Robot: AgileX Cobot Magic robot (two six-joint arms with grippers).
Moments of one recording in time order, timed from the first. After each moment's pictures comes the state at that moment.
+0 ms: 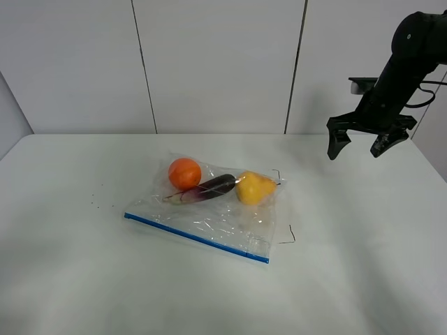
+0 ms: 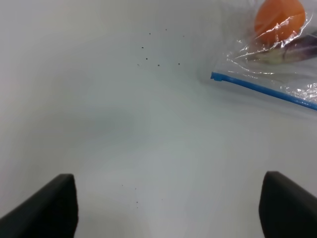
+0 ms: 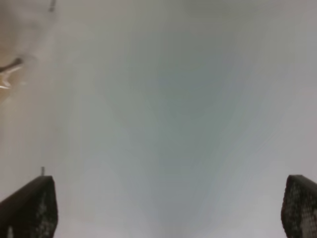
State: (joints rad) left arm 0.01 0.00 -0.50 0.02 1.05 -0.01; right arm 0.04 2.02 -1.70 0.10 1.21 -0.09
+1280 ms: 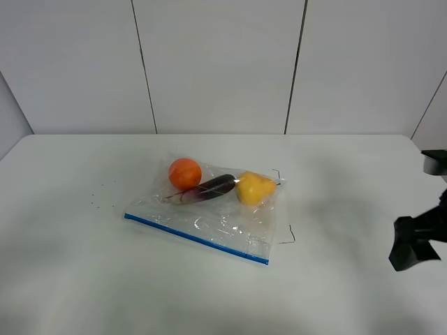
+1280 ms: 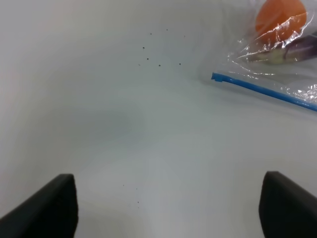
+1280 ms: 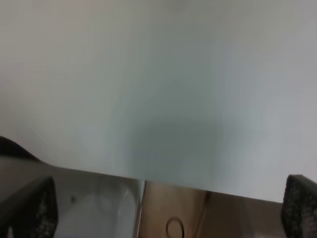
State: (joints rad) left arm 0.01 0.00 -0.50 0.03 1.05 -0.01; right arm 0.04 1.11 -0.72 0.08 1.13 -0.07
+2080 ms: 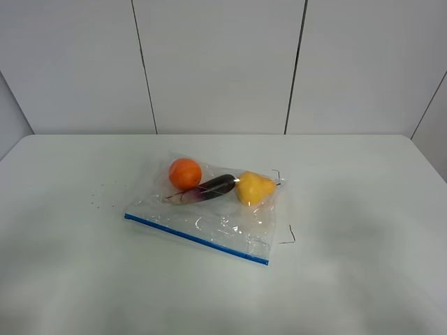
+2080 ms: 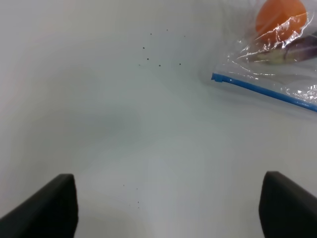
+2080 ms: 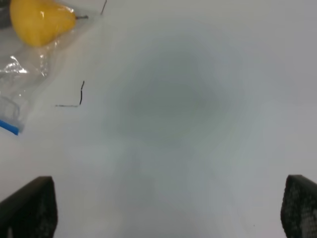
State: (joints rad) left arm 0.01 0.00 -0.50 0.03 1.05 -0.01; right arm 0.04 0.22 -0.49 0.07 1.03 -0.04
